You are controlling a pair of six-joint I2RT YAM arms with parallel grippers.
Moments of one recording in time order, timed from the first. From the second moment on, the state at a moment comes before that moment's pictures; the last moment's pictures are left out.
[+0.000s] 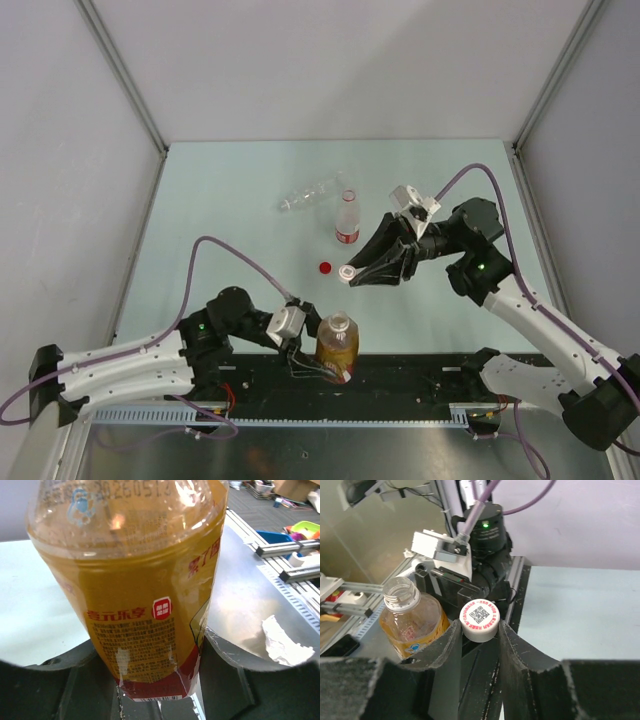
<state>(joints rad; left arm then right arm) -1.18 0.72 0.48 0.26 0.73 -0.11 0.62 1.02 0.94 0.41 -1.23 0.41</state>
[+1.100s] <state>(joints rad) -1.17 0.94 0.41 0.14 -0.26 -0.12 0.42 1.29 0.68 -0.04 -0.52 0.37</state>
